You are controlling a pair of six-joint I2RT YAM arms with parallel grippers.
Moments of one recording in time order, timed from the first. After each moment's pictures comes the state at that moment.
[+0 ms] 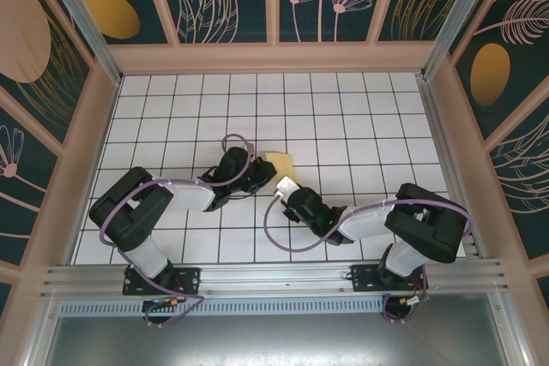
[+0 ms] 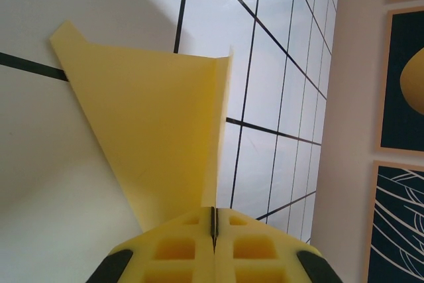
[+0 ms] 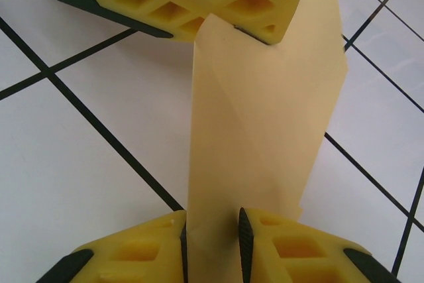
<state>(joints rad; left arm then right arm) -0.71 1.67 0.64 0.50 0.24 -1.27 1.08 1.54 0.42 0.45 0.46 -0.09</state>
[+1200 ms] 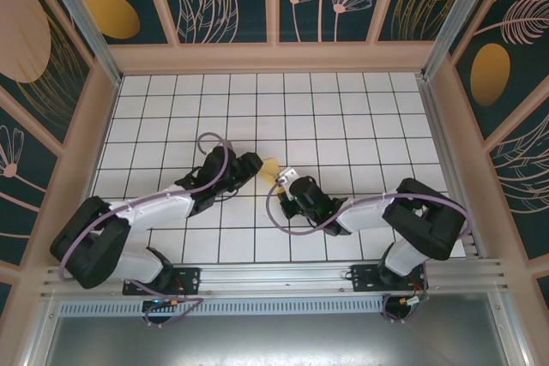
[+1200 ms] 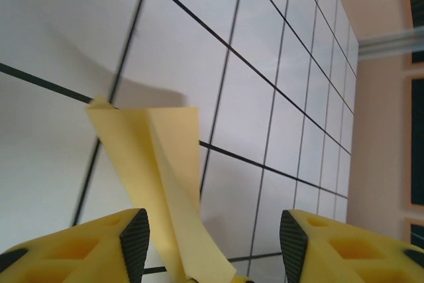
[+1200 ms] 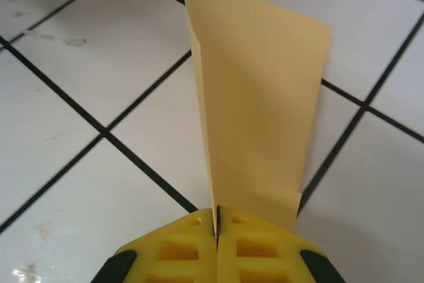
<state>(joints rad) -0.69 1.36 0.59 0.17 -0.01 -1.23 0.96 1.56 0.47 0.45 0.14 0.18</state>
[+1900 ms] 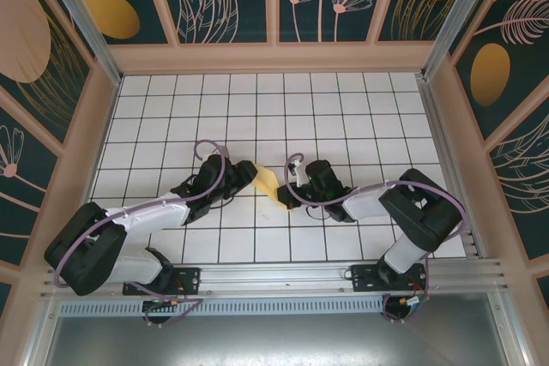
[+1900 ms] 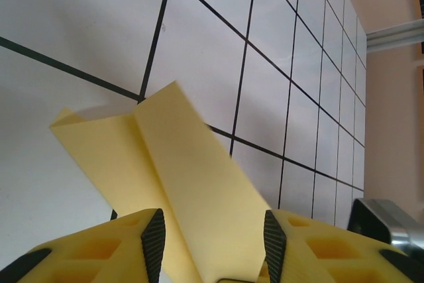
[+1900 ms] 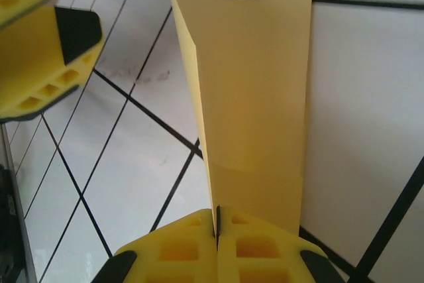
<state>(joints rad) -0.69 1.33 0.50 0.24 0.01 -1.18 0.76 1.62 0.48 0.55 -0.39 0.57</state>
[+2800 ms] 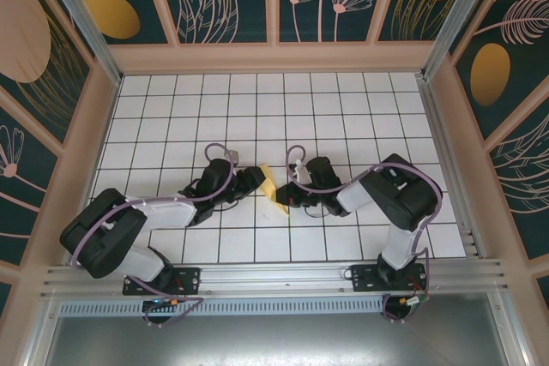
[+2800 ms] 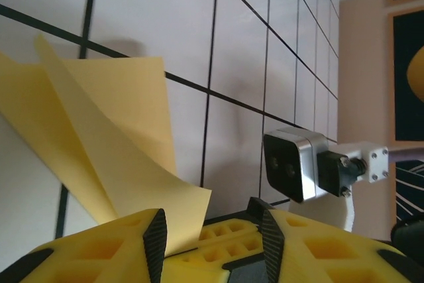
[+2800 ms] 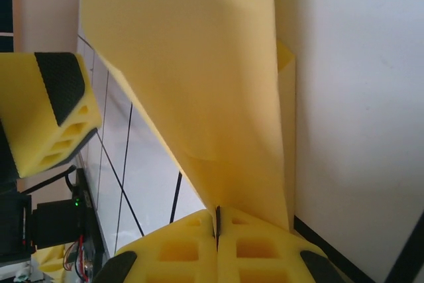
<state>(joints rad) -0.69 1.47 0.45 0.50 0.20 -1.17 0.68 1.80 0.52 0.64 -0.65 0.82</state>
